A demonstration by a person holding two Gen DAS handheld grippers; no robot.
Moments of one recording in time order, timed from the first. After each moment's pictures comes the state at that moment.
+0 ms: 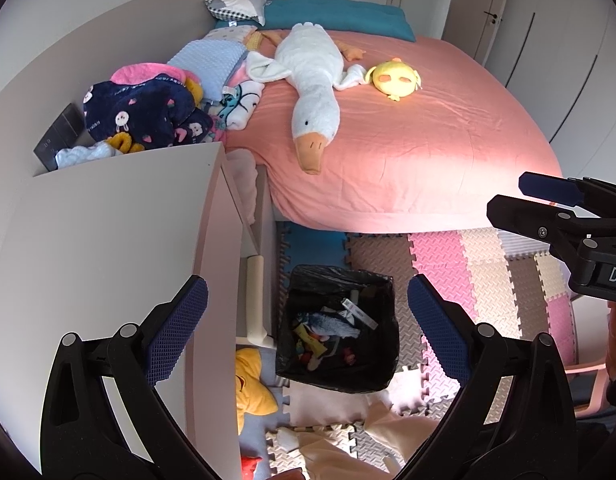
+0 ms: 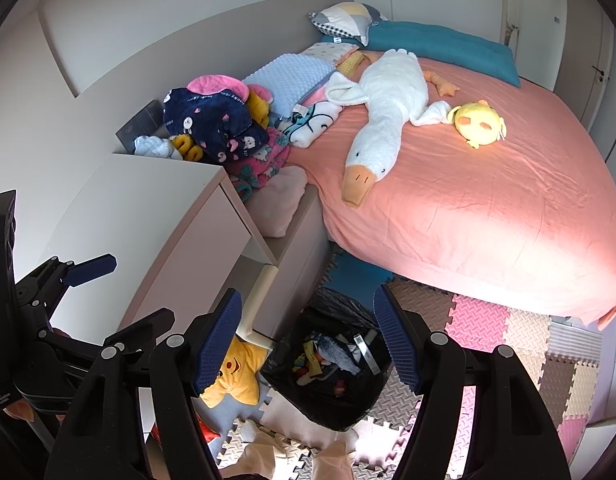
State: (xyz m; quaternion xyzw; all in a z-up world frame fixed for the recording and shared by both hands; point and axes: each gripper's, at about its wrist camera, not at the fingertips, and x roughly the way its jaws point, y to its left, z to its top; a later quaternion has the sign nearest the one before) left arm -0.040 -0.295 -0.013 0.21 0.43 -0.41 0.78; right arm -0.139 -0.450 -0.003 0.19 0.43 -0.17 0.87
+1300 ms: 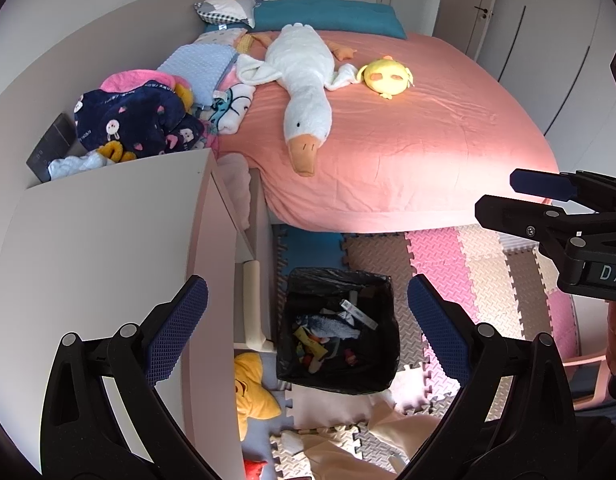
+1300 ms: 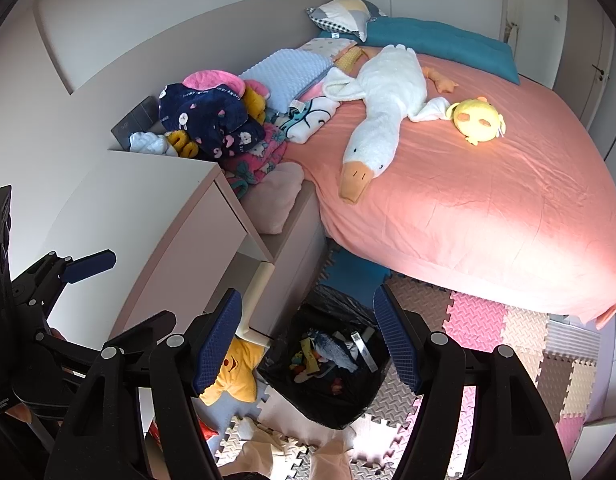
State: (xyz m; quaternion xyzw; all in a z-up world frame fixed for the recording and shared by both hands) left arm -0.046 -0.300 -0.014 0.22 0.42 -0.41 0.78; right arm -0.140 -0.454 -0.012 0.18 0.43 -0.17 0.87
